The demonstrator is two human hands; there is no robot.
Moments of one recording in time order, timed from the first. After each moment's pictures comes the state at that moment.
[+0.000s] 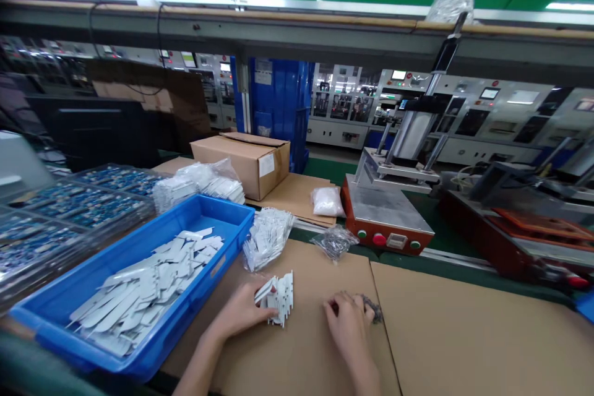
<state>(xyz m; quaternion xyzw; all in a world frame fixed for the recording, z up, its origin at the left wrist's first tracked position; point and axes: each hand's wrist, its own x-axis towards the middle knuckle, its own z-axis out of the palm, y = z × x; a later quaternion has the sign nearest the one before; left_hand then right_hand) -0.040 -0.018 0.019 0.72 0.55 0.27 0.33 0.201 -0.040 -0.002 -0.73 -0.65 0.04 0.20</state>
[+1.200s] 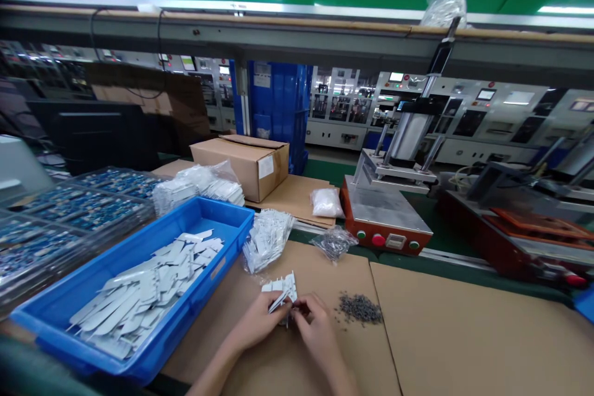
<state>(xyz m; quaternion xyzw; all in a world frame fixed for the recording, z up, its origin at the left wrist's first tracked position) -0.002 -0.027 0.010 0.70 0.43 0.33 0.47 0.149 -0.047 -0.003 -0.50 -0.68 0.28 0.45</state>
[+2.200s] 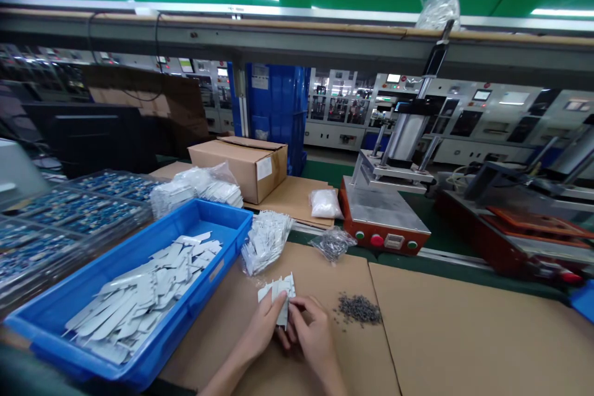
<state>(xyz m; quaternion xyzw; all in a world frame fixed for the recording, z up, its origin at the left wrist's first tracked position) 0.020 -0.034 -0.009 0.49 0.42 0.43 0.63 0.138 -0.051 0.001 -0.52 -0.60 0.32 0.51</state>
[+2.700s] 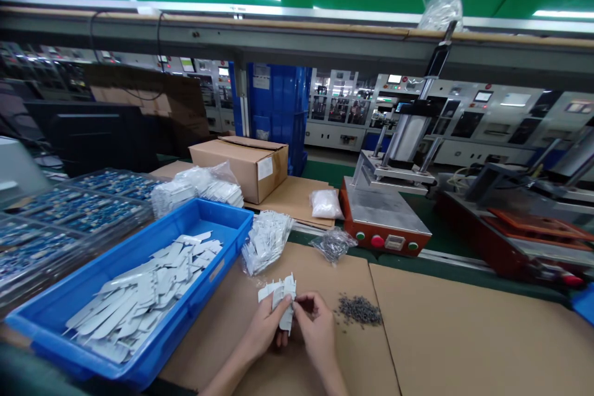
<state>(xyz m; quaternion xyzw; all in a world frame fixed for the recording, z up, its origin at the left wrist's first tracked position) 0.022 -0.033 -0.010 0.54 0.43 0.43 0.58 0.140 -0.042 -0.009 -0.50 -0.50 0.42 0.56</state>
